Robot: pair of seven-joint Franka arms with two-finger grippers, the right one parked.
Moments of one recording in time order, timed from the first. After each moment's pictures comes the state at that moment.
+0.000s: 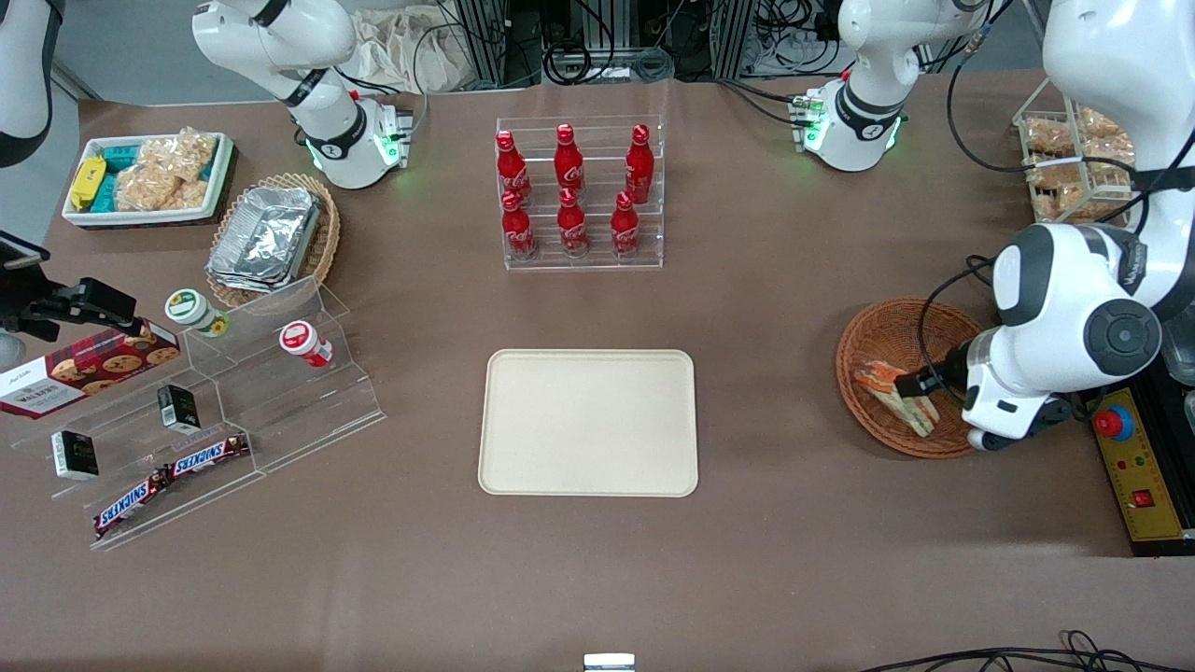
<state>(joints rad) 0.19 0.35 -0.26 -1.84 0.07 2.04 -0.58</state>
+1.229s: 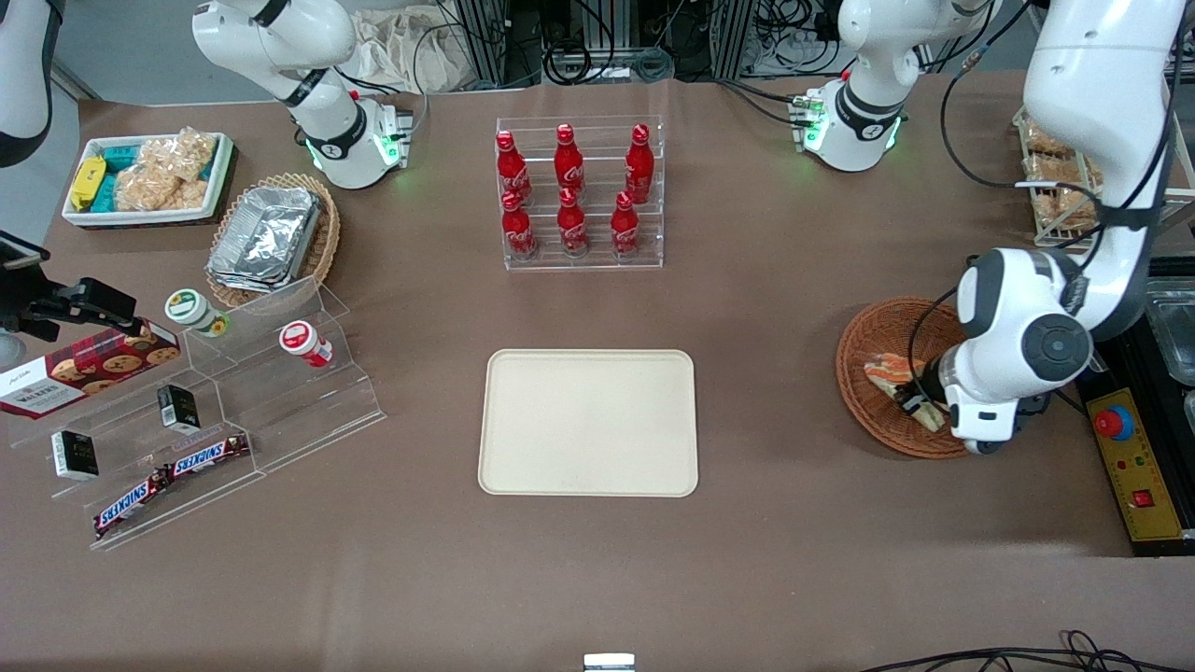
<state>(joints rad) 0.19 0.37 -0.26 -1.89 0.18 2.08 -0.84</state>
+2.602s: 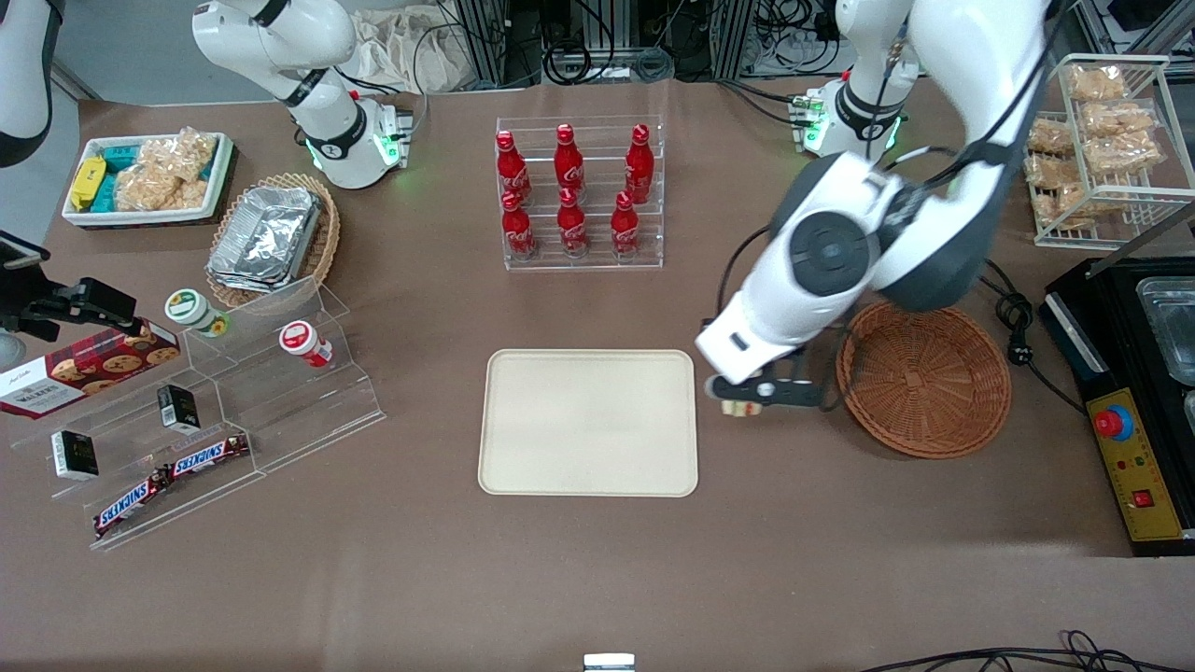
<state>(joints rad) -0.18 0.51 -0.46 -1.45 0.16 1.83 -0.52</state>
